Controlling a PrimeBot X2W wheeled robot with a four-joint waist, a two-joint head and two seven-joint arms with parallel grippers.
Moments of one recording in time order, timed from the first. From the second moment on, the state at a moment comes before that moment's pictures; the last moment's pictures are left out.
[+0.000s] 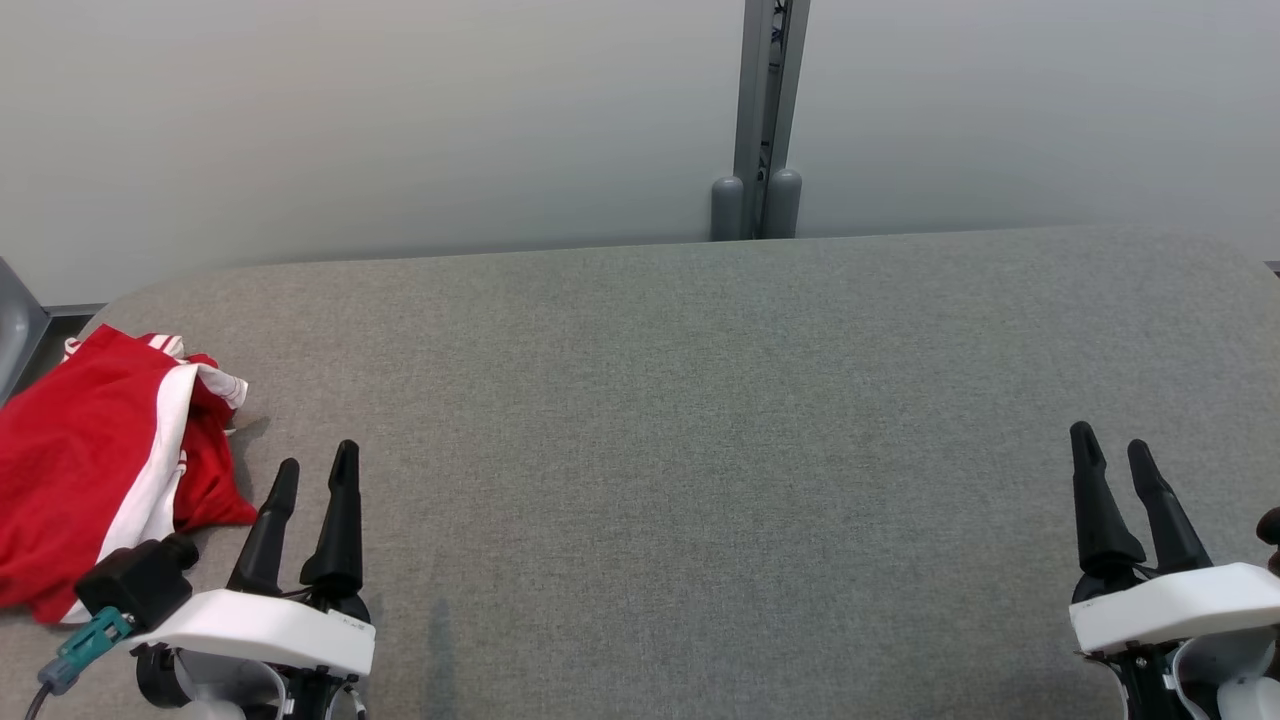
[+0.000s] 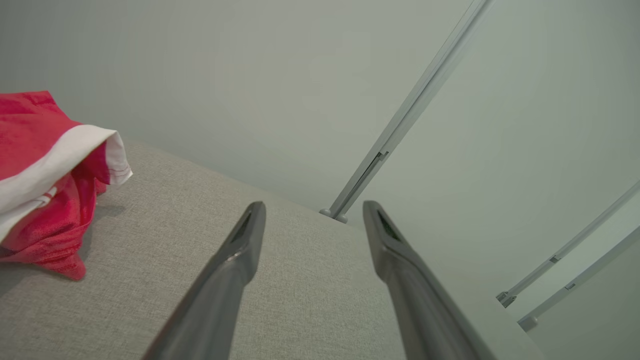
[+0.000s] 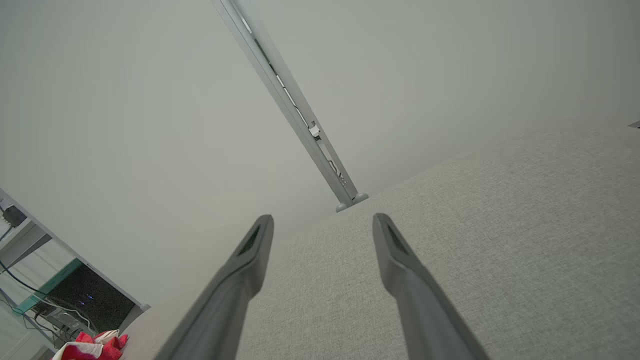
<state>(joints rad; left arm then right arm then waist) -0.07 0.10 -0.03 0.19 -0.70 -0.09 -0.09 -0.07 -0.10 -0.01 0.14 0.67 0.13 -0.09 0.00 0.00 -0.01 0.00</state>
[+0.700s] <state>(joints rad) -0.07 0.12 -0.08 0.24 -0.48 -0.05 -0.15 -0.07 -0.11 0.01 0.18 0.42 0.13 -0.15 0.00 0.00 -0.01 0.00</state>
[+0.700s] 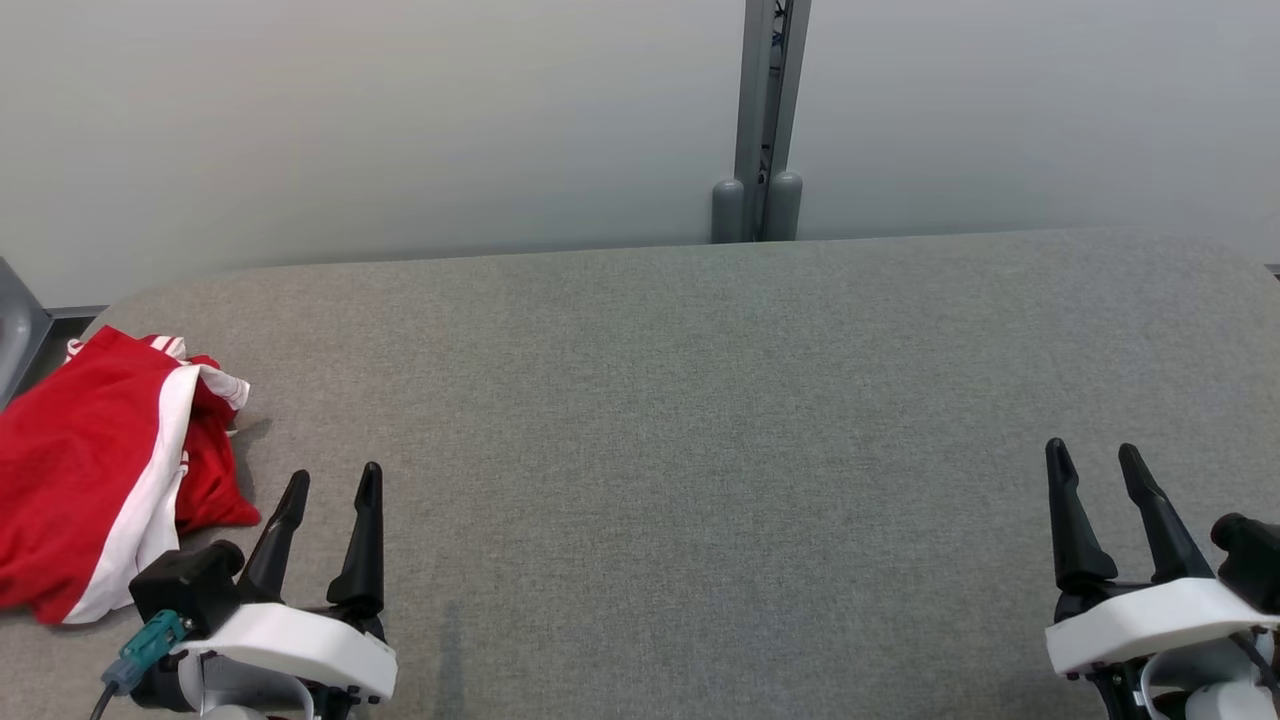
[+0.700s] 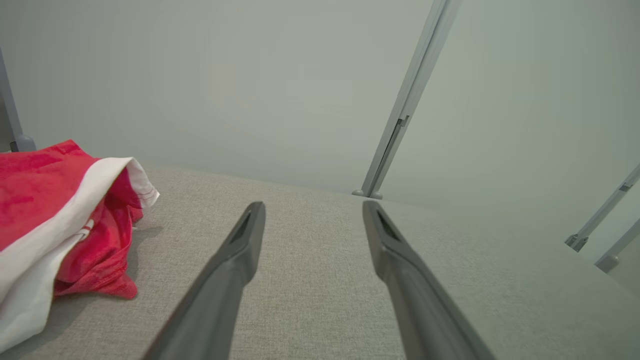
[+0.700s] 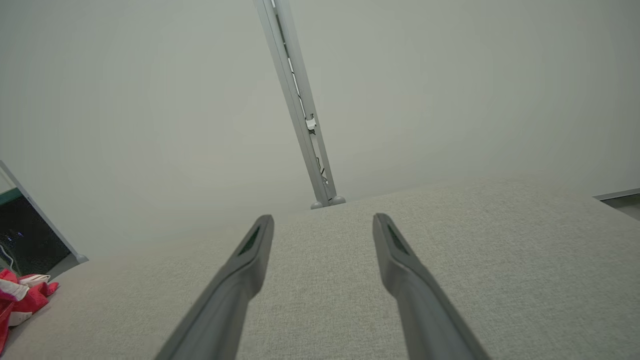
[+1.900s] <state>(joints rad) -0.08 0.11 -0.07 0.34 -0.23 -0.05 -0.23 -0.05 -0.09 0.01 0.23 0.23 0.13 -0.23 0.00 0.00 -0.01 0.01</state>
